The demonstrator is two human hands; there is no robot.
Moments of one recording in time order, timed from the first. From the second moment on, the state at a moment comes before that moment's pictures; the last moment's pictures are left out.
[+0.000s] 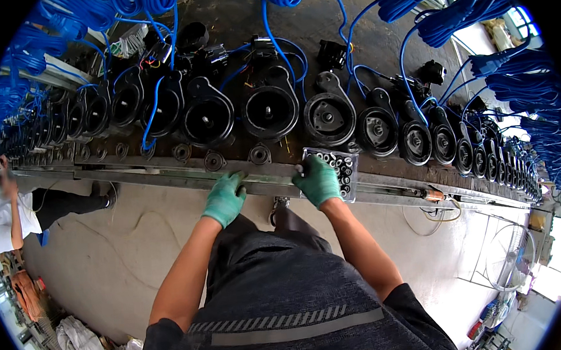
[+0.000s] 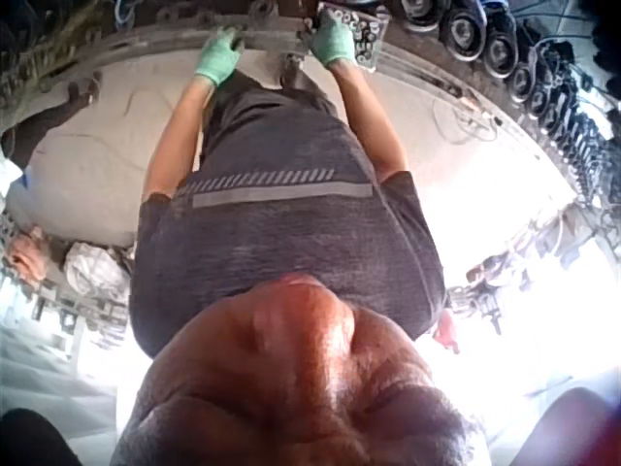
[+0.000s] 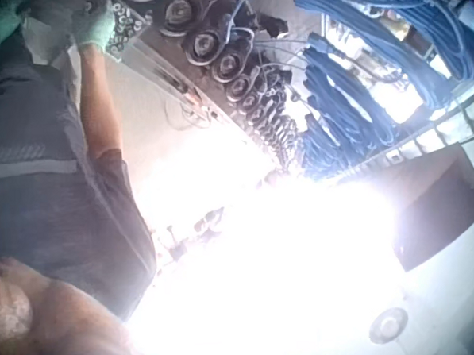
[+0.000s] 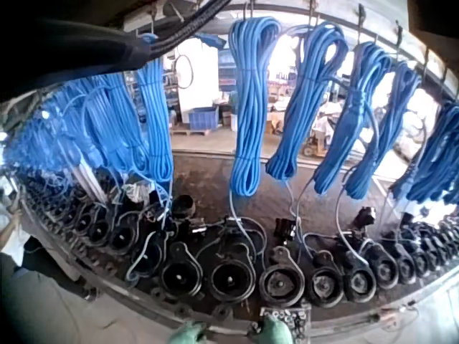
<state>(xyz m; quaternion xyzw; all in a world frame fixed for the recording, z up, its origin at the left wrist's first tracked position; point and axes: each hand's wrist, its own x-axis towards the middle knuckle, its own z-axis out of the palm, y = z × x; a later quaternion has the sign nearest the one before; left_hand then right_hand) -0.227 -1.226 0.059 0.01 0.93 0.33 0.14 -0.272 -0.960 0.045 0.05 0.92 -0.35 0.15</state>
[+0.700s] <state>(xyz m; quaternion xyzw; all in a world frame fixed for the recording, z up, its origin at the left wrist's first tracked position) -0.280 -1.229 0.025 0.11 0.94 0.24 0.22 -0.289 -1.055 0.003 0.03 0.92 -0.40 0.06</state>
